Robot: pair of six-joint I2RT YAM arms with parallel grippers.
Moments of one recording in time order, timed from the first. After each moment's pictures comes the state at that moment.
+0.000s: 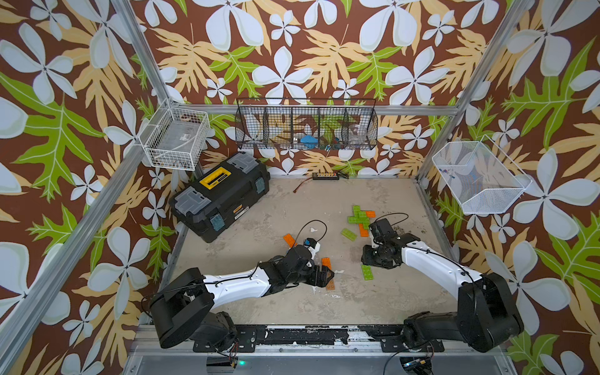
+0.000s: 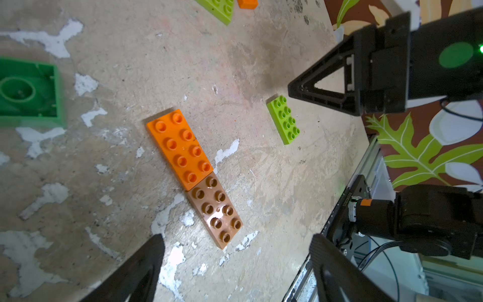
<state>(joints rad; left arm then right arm) -0.93 1.41 0.62 0.10 0.20 -0.73 0.35 1.39 0.81 -0.72 -0.04 0.45</state>
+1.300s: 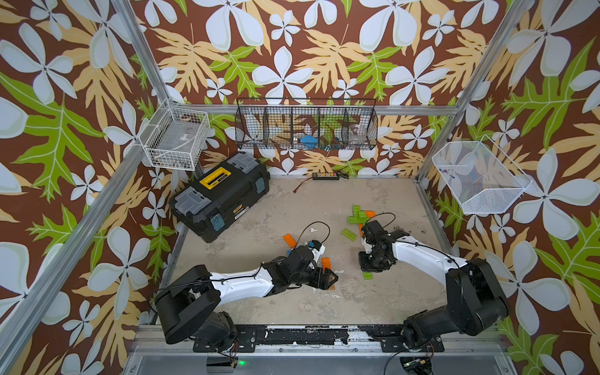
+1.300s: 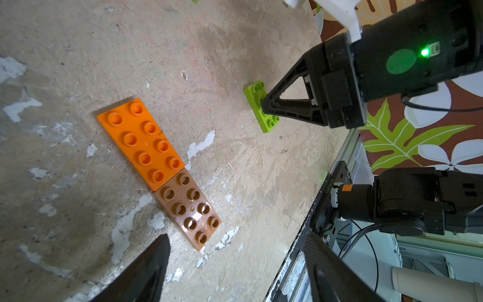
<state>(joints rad) -0.95 1.45 0.64 0.15 0.26 -0.72 0.38 1.50 0.84 -0.79 -0.09 0.36</state>
